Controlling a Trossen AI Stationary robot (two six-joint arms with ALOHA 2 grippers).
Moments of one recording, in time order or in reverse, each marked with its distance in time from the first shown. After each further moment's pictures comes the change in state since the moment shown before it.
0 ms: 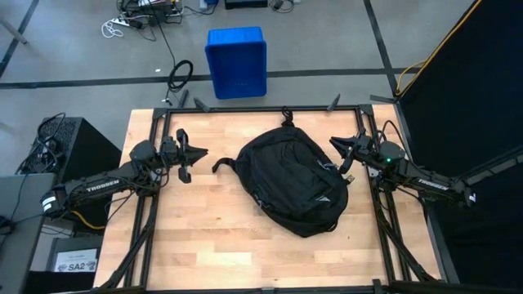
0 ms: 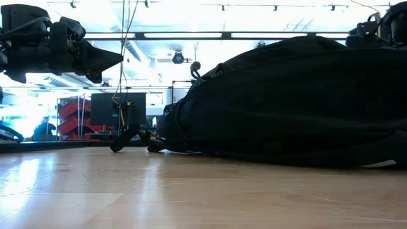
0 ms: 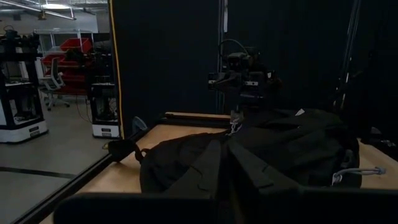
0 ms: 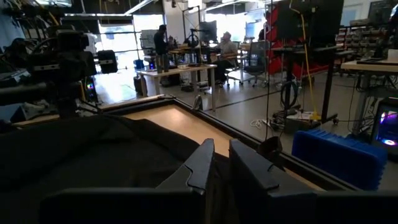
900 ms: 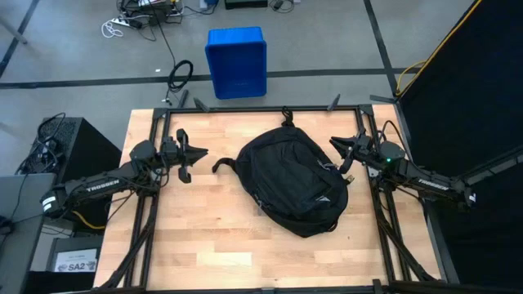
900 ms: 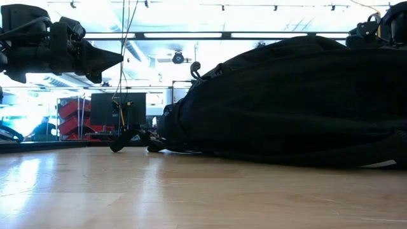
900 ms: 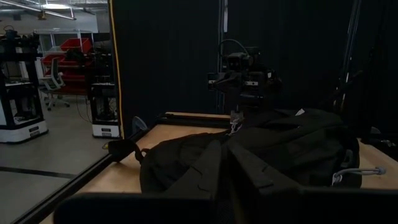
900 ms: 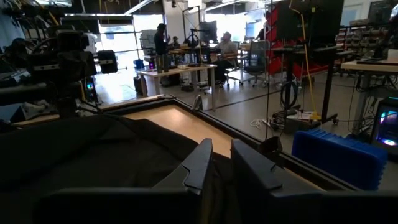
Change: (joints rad) left arm 0.000 0.000 0.000 0.000 0.000 0.000; right arm 0.000 0.000 0.000 0.000 0.000 0.000
